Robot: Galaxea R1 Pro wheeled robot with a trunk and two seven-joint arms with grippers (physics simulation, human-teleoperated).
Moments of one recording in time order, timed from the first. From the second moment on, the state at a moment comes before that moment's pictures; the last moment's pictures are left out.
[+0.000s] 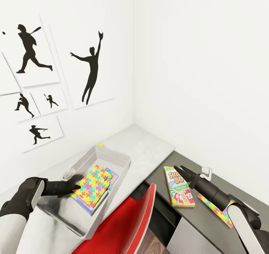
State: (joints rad) left arm -0.66 0.27 0.27 -0.77 0.05 1.01 -0.74; right arm -0.20 -0.24 -0.08 -1.53 -0.79 0.43 0.67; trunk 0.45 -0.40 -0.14
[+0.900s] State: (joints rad) left arm -0.66 0.31 0.28 -0.83 0.06 1.02 -0.82; right arm -0.20 -0.23 -0.08 -1.53 -0.79 0.43 0.67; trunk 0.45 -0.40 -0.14
